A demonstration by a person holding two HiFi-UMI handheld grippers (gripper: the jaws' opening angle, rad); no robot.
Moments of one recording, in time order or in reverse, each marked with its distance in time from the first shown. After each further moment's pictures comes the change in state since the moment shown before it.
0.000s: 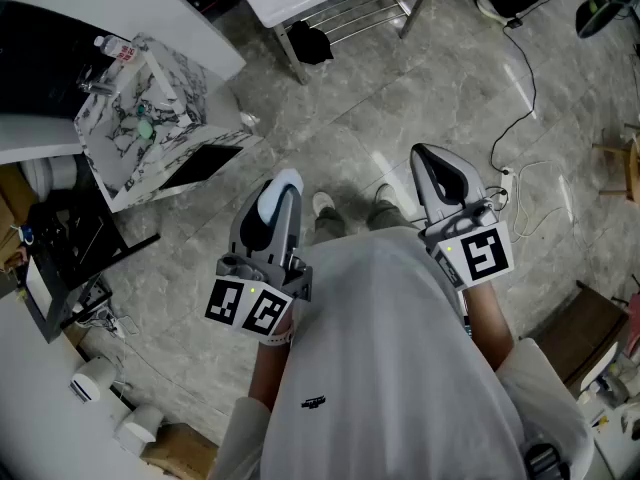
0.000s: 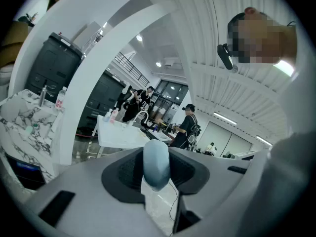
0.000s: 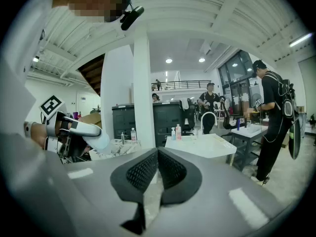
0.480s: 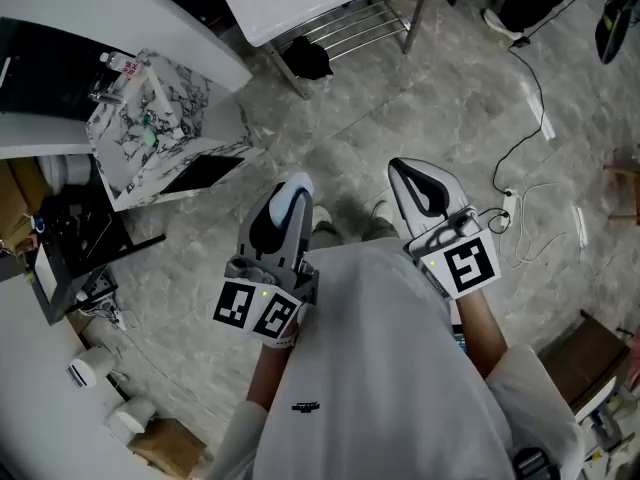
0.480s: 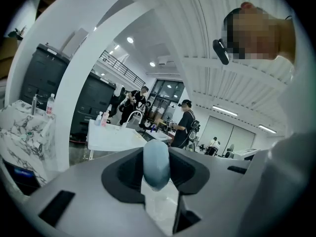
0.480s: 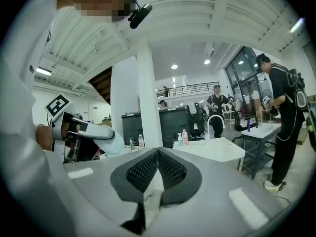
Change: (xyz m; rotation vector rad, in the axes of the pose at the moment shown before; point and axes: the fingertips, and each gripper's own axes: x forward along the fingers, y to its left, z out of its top) left arm 0.066 -0.099 -0.020 0.088 -0.023 0.044; right arm -0.028 -0.059 0.020 0.016 -0.100 0.178
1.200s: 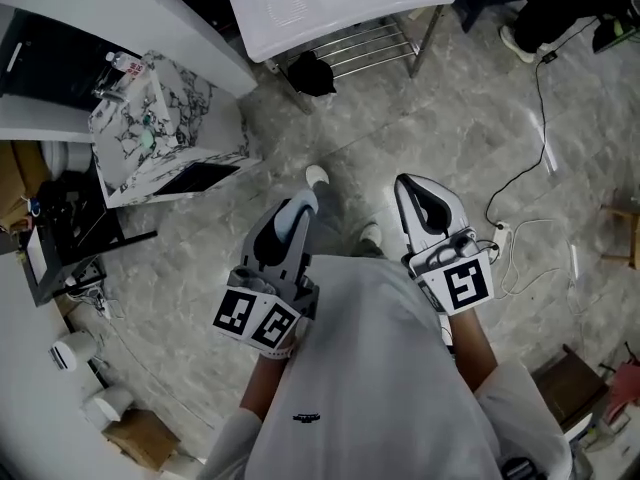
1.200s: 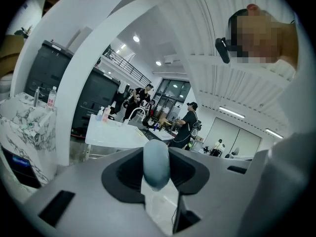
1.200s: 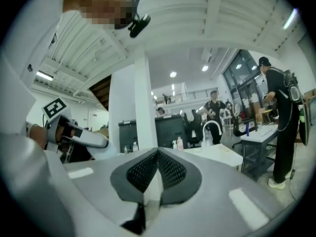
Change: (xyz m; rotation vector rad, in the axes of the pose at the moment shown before) left arm 0.049 -0.025 -0.020 -0.043 -0.001 0.055; right arm -0.007 -0.068 0.003 0.027 -0.106 0.009
